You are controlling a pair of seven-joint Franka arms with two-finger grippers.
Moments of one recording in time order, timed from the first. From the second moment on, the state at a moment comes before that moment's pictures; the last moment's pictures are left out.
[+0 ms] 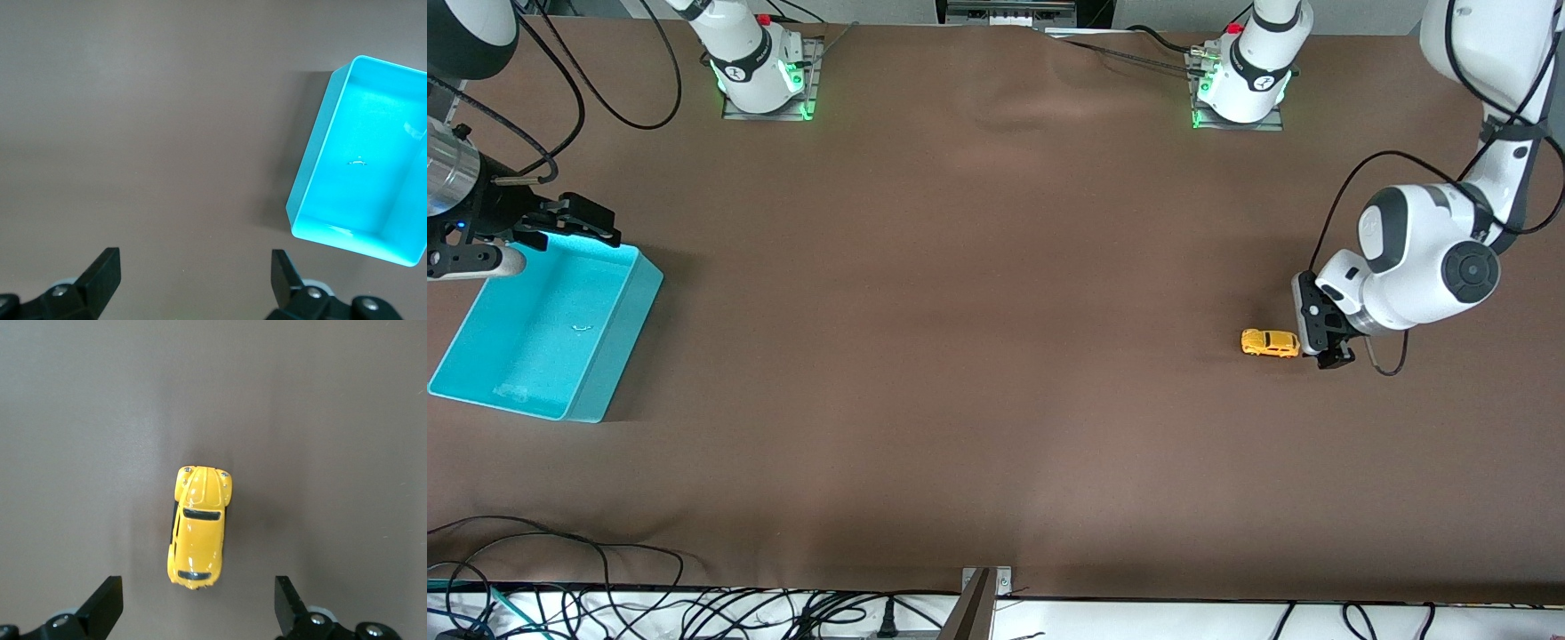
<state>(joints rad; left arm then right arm) 0.08 0.40 -0.03 -2.03 -0.04 2.33 1.59 -0.05 0.10 0.08 -1.58 0.02 1.60 -0.03</state>
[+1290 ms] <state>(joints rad) 0.07 0.44 -0.07 -2.15 -0.04 2.55 1.63 -0.05 0.11 0.08 -1.58 0.02 1.60 -0.03</state>
